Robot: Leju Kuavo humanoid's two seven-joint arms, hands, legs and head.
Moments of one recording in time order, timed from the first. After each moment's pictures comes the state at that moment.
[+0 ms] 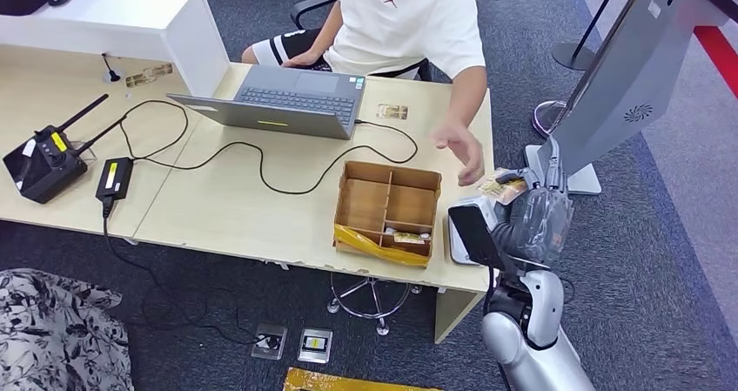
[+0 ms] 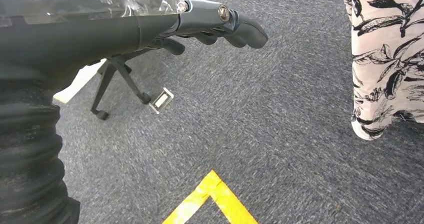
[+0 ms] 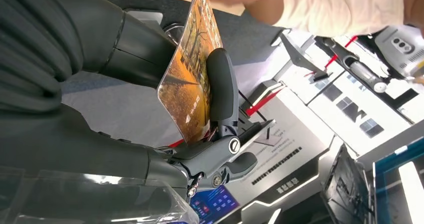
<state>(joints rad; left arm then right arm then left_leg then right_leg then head) -0.12 -0.12 0.82 -0.16 -0.79 0.62 0.08 -0.28 -0.07 0.52 -1.42 0.92 -0.65 0.26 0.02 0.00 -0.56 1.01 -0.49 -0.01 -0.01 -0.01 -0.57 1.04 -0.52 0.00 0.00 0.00</state>
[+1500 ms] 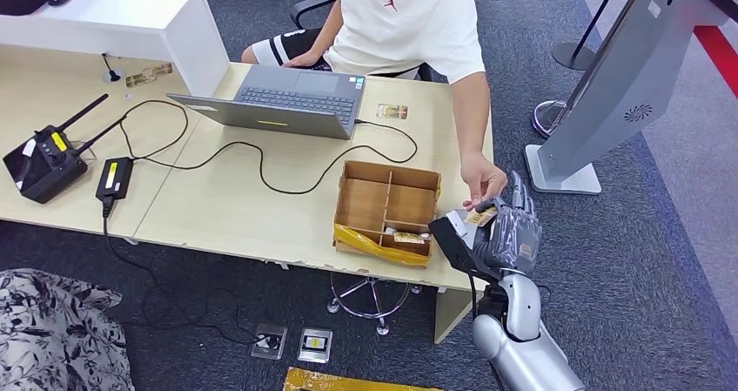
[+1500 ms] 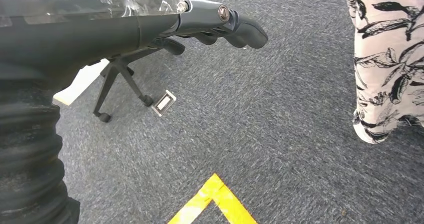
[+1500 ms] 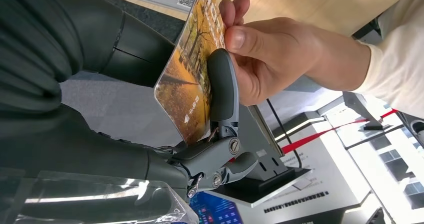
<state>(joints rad) -0.12 -0.12 0.85 -0.15 -0.83 0.62 0.08 -0.34 -0.07 0.58 -1.05 0.89 -0.67 0.27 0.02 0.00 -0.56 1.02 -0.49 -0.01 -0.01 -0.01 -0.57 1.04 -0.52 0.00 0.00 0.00</state>
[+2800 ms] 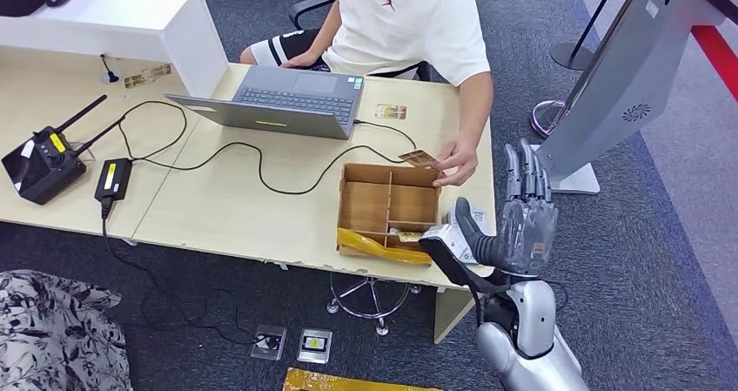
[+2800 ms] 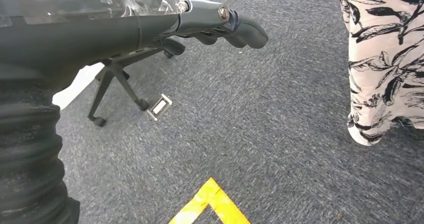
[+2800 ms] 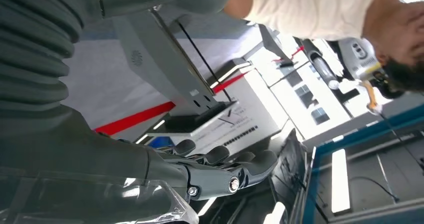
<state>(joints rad) -0.12 -0.12 0.90 -0.15 -0.87 0.62 0.05 -0.24 -0.07 0.53 -1.41 1.10 -0.67 0.15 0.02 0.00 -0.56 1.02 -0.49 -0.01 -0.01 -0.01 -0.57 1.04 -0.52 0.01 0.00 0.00</state>
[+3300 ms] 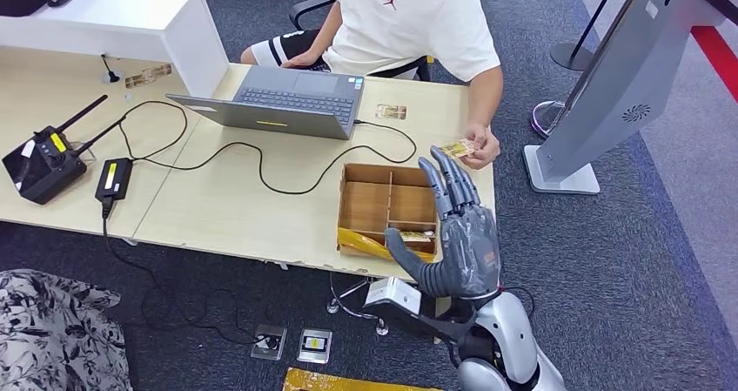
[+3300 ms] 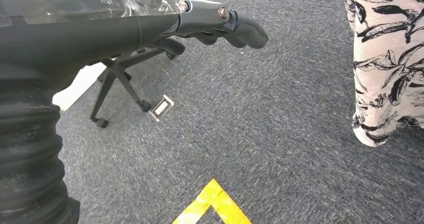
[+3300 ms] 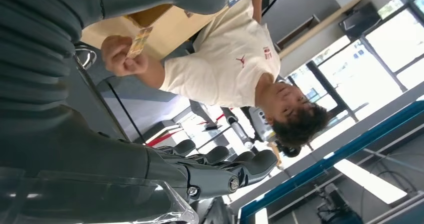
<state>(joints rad) -0.13 -0.12 0.91 -0.15 -0.89 0.62 0.05 -0.24 -0.10 0.76 -1.67 0.96 -0.39 0.08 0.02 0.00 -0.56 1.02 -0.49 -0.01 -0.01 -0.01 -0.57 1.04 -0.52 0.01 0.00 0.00</state>
